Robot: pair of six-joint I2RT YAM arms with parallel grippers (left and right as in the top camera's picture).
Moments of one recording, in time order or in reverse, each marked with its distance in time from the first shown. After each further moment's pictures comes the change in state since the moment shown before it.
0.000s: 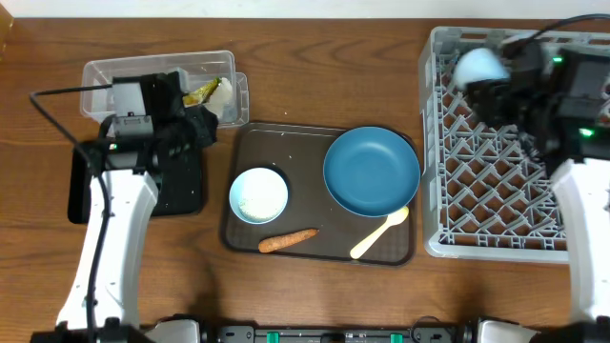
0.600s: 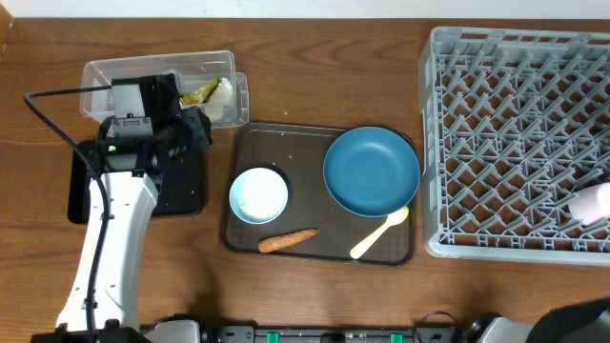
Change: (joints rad) left arm 0.000 -0.002 0.000 -0.021 -0.060 0.006; right arm -0.518 0.057 0.083 -0.117 0.211 0.150
